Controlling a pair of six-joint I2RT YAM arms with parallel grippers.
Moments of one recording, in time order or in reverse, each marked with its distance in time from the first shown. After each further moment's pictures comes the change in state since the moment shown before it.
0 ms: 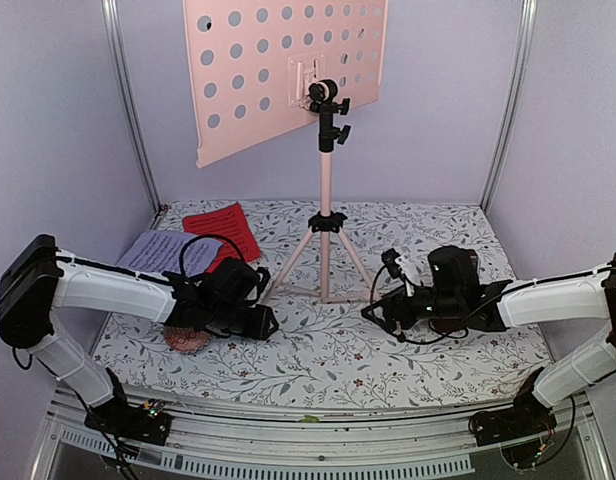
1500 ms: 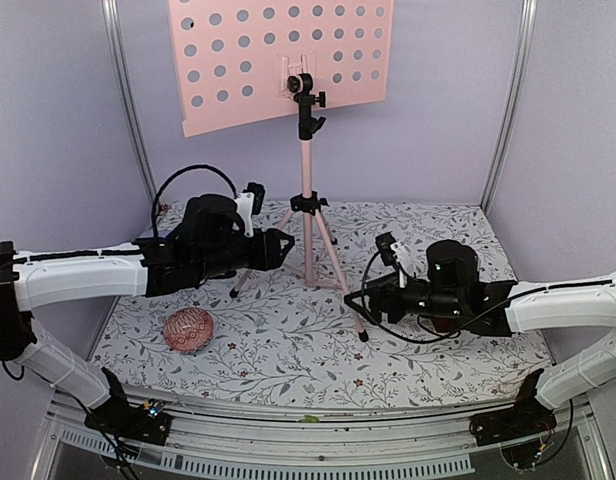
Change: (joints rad) left arm 0.046 -0.130 0.202 0.162 -0.097 0.159; right arm 0.154 -0.079 0.052 0.048 0.146 0.121
